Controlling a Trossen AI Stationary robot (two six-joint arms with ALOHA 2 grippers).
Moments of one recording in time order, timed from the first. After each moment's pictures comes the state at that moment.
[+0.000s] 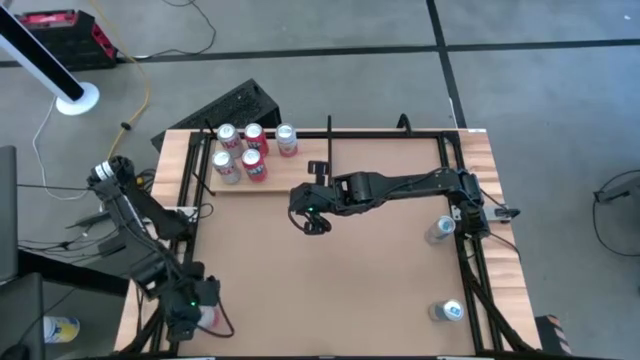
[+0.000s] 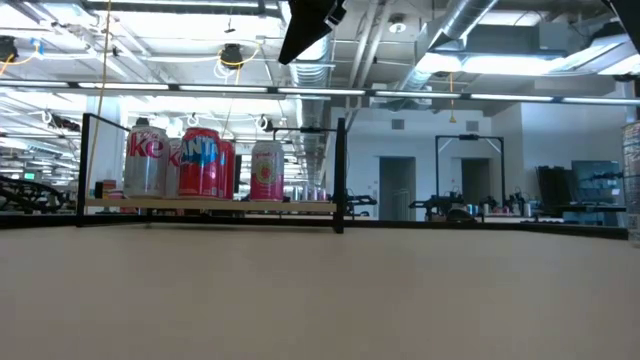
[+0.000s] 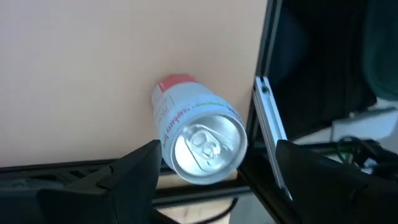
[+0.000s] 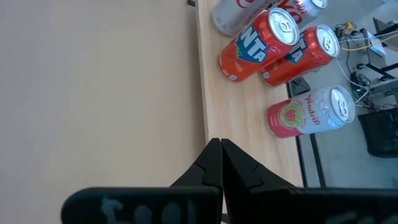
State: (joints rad) left arm -0.96 1.32 1.16 -1.00 0.15 -1.12; right arm 0.09 2.02 2.04 -0.90 0.48 -0.14
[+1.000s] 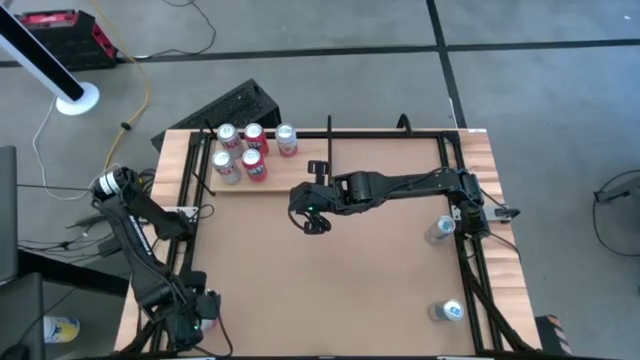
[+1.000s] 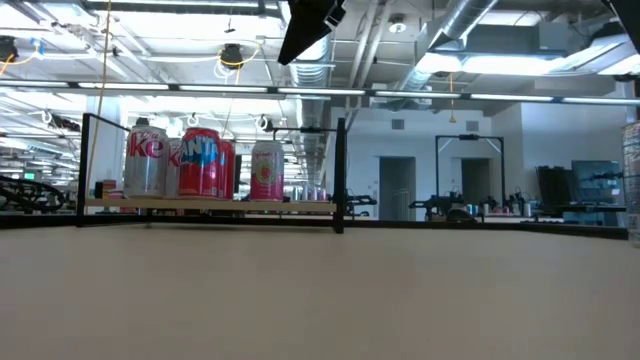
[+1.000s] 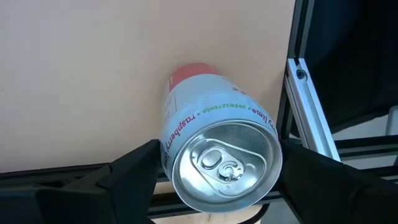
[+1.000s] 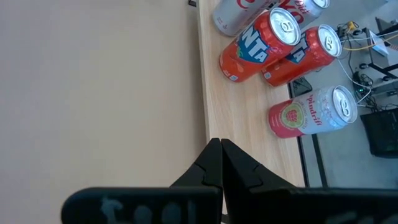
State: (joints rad) left arm -1.03 1.47 1.16 -1.01 0.13 -1.08; right arm 0.09 2.02 2.04 -0.90 0.47 -0.14
